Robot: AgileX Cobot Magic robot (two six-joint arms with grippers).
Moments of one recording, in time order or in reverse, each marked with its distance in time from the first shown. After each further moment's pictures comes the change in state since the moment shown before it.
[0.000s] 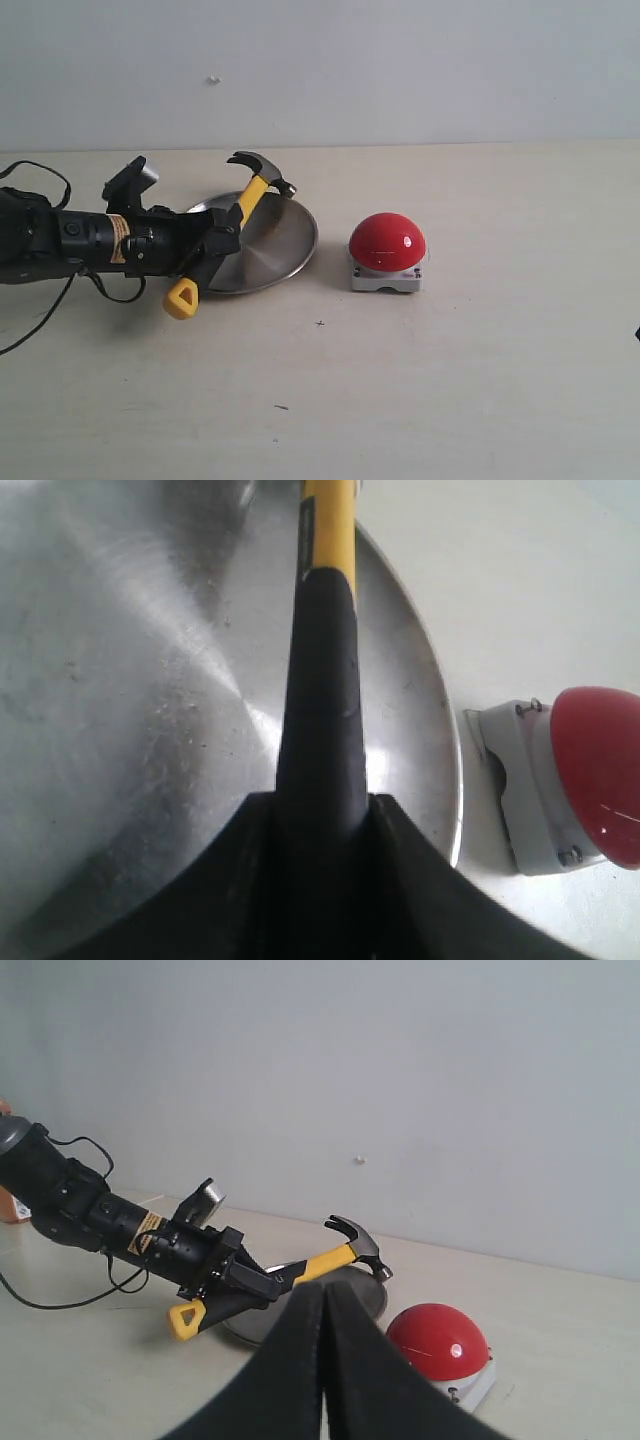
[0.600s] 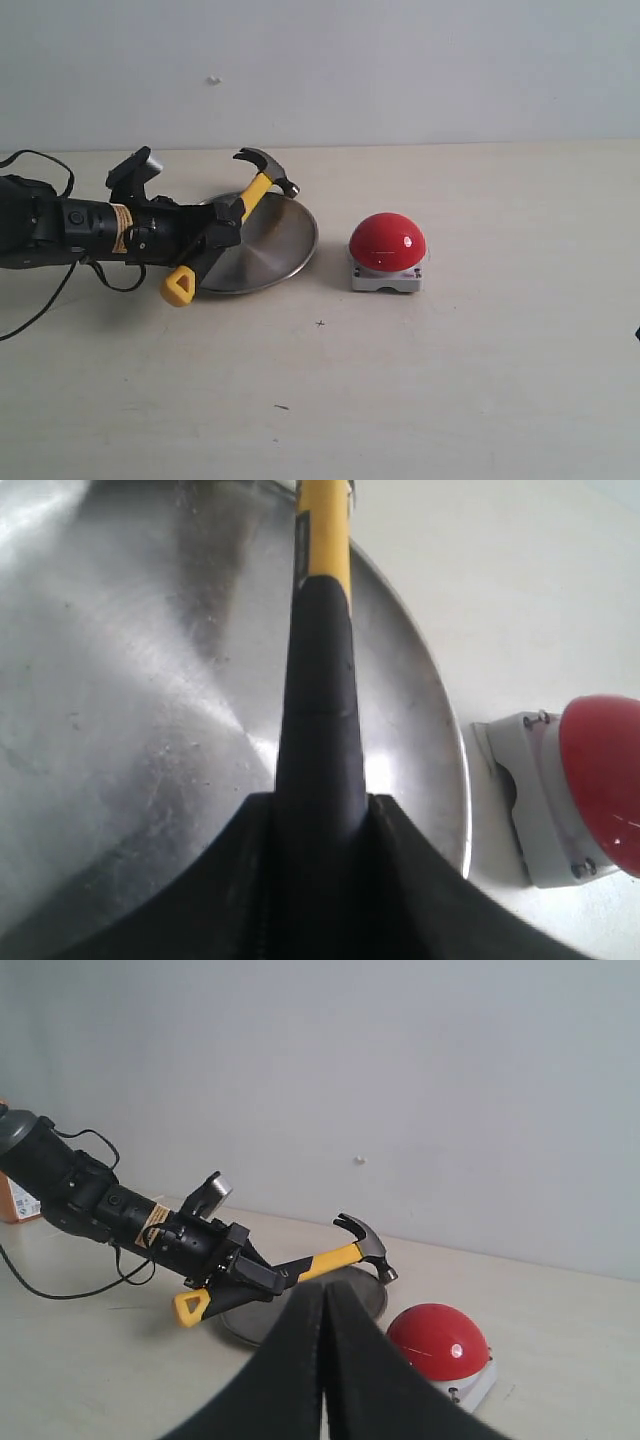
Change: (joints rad) left arm 0.000 0.005 -0.054 0.074 0.026 -0.029; right arm 0.000 0.000 0.000 0.000 0.000 0.000
